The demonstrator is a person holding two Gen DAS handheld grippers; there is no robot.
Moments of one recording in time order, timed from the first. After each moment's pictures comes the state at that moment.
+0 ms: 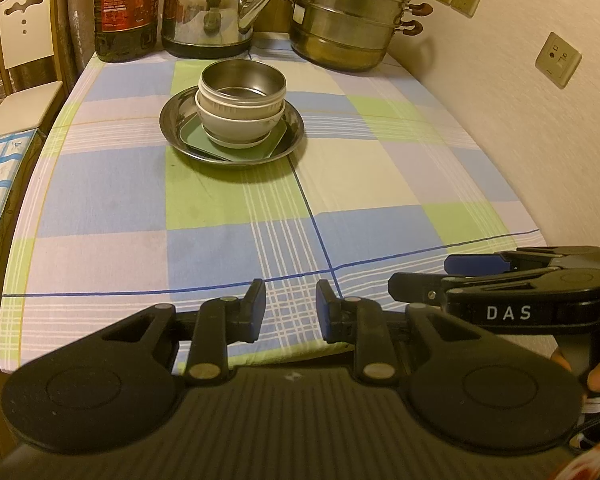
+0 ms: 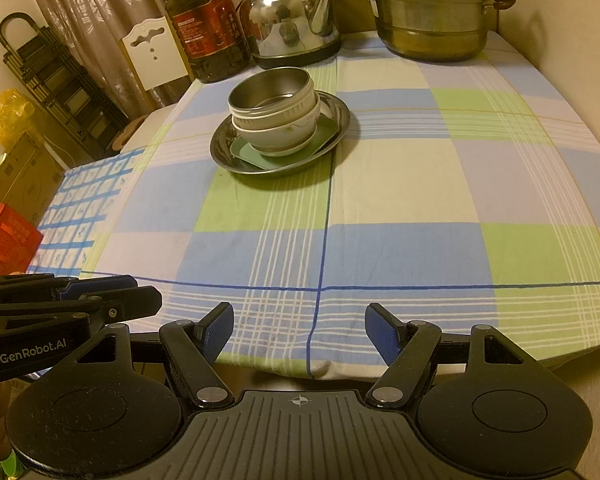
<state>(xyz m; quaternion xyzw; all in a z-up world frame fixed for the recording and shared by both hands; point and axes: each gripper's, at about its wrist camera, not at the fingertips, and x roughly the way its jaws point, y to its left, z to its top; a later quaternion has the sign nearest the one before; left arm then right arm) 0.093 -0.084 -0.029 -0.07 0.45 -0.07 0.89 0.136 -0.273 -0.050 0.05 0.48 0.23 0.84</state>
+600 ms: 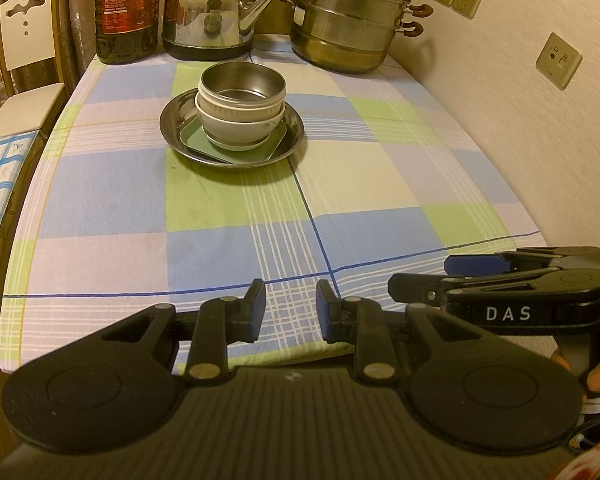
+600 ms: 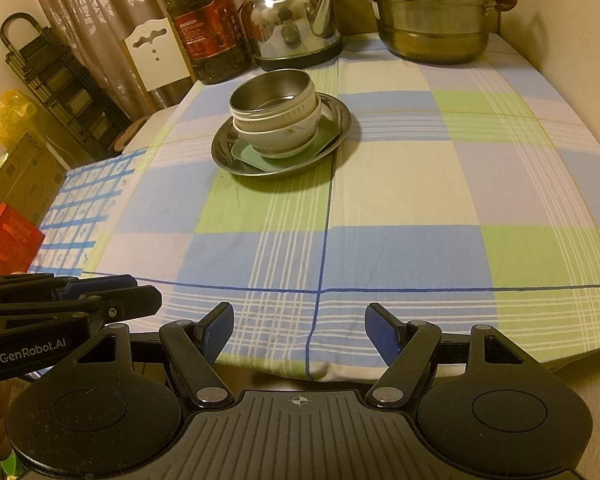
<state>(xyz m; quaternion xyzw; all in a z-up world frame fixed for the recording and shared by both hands) 0.092 -0.084 -0.028 -0.07 0.45 -0.07 0.89 0.136 -0.274 -0.049 0.05 0.48 0.23 0.84</state>
